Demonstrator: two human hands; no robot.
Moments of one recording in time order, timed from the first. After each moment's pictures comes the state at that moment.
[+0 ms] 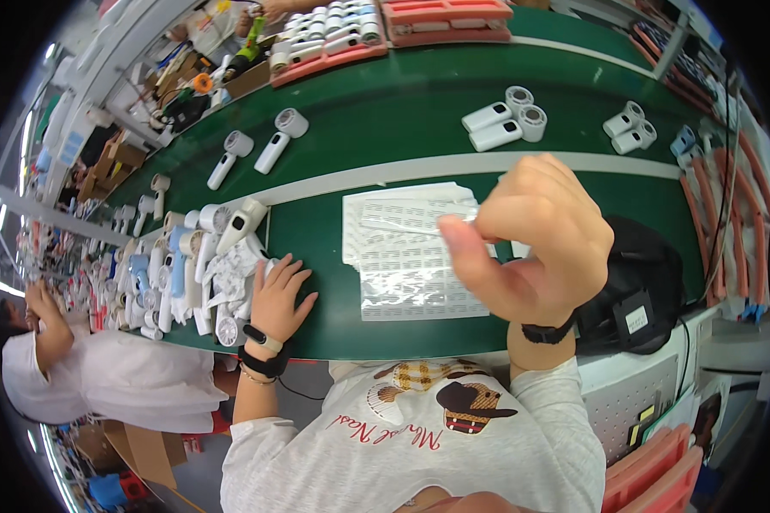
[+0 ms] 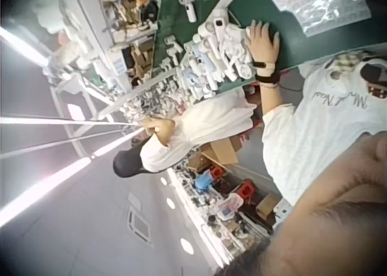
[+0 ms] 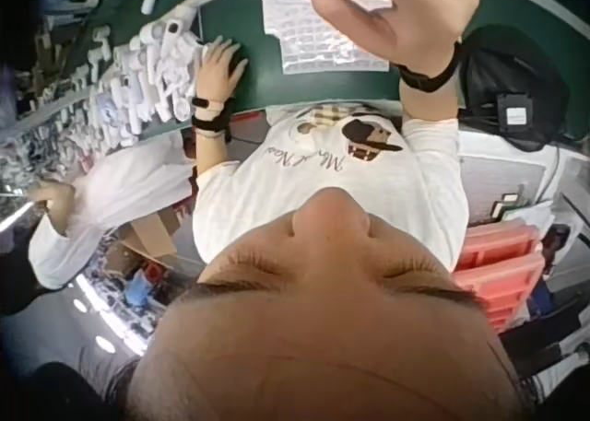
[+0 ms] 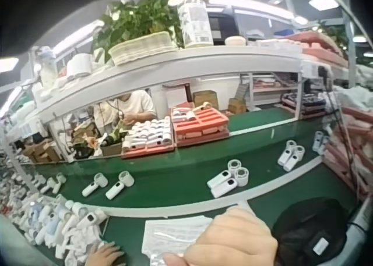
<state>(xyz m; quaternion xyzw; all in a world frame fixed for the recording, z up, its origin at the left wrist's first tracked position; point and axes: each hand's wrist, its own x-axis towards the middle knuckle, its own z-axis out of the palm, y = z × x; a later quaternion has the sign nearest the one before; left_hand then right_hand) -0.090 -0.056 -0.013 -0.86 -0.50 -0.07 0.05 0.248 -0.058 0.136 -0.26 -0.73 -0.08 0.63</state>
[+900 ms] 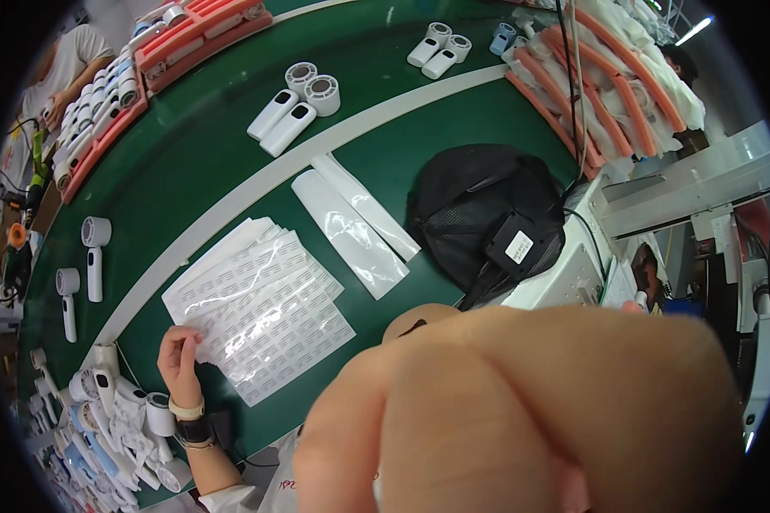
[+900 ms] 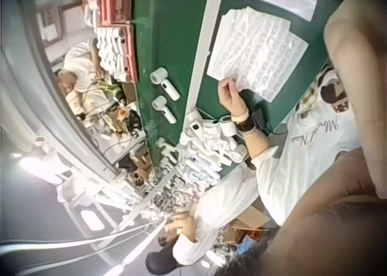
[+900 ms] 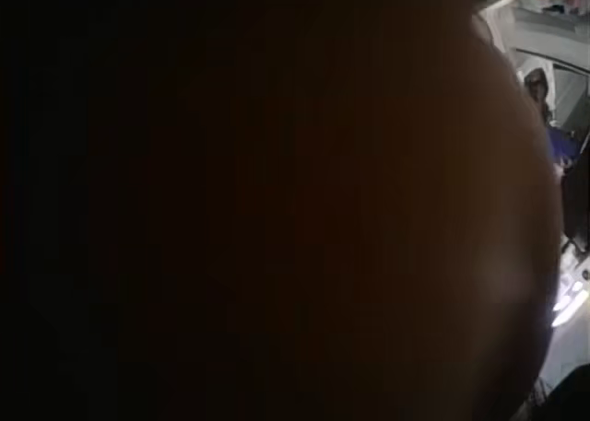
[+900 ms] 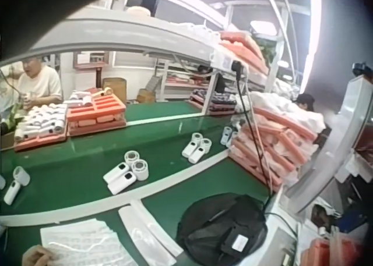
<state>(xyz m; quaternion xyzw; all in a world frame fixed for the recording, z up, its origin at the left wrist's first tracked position) -0.031 0.020 -0.065 -0.67 -0.40 -0.34 -0.52 0.251 -0.083 0.121 0.02 -0.60 0.32 0.73</state>
